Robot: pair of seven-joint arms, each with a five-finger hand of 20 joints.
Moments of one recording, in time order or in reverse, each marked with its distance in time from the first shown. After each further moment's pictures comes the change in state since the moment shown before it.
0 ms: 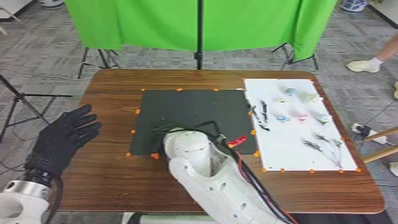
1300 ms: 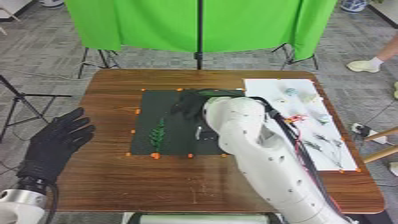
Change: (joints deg) left arm 3.4 -2.2 -1.4 -1.1 -0.1 0.1 3.2; right arm 3.5 12.8 12.5 -14.5 19.1 -3.4 2.8
